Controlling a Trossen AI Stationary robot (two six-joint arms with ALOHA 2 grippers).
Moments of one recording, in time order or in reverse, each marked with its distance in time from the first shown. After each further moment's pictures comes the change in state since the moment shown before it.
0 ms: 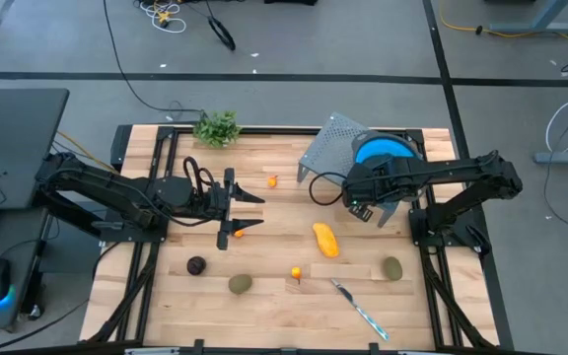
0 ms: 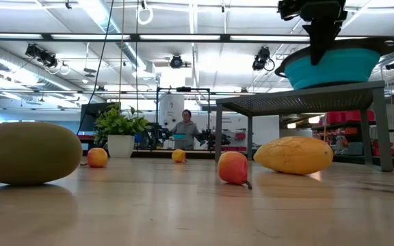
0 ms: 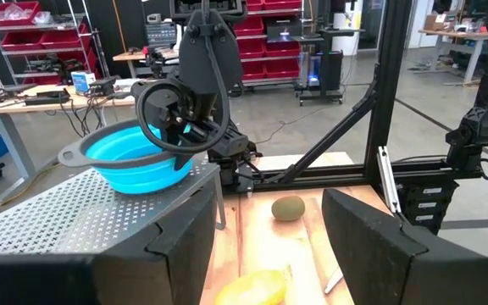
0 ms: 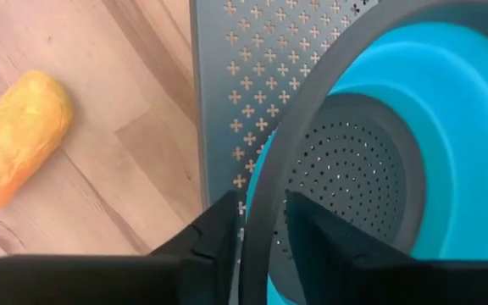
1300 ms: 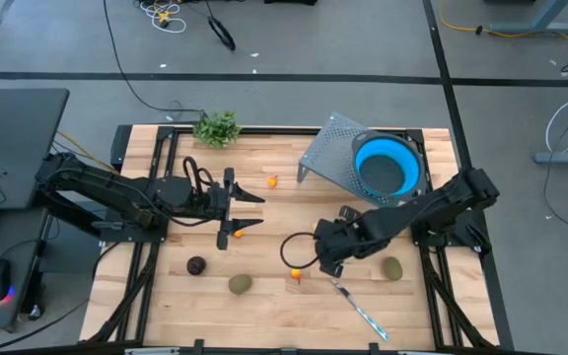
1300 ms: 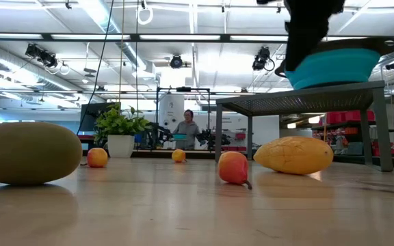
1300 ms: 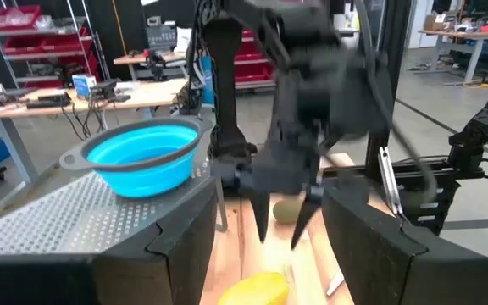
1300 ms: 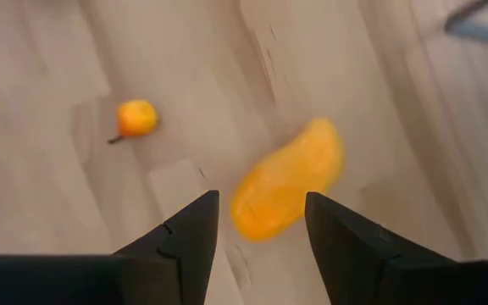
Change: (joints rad) left arm 0.000 0.000 0.000 0.012 0.000 0.024; right arm 0.306 0.237 0.004 0.455 -0.148 0.079
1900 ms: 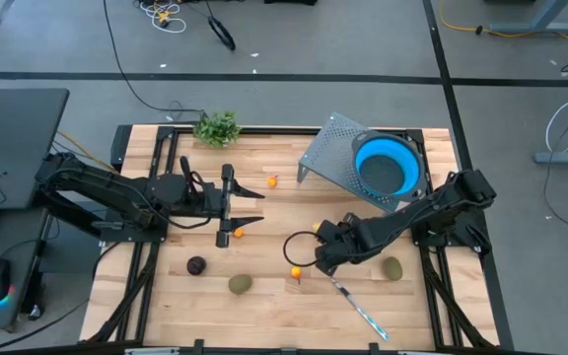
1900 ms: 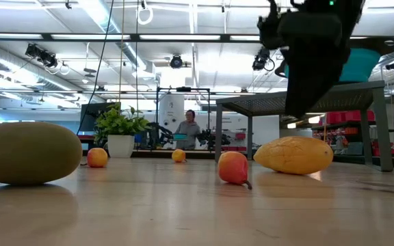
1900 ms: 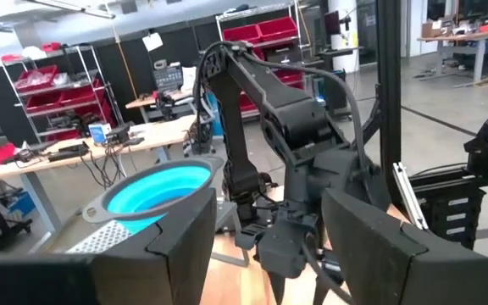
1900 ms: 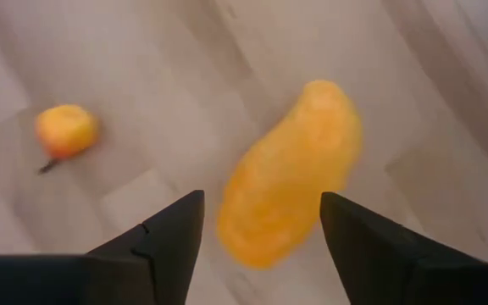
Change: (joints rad) left arm 0.000 0.000 0.001 0.095 0.000 0.143; right arm -0.004 0.024 -0.233 0.217 0.060 0.206
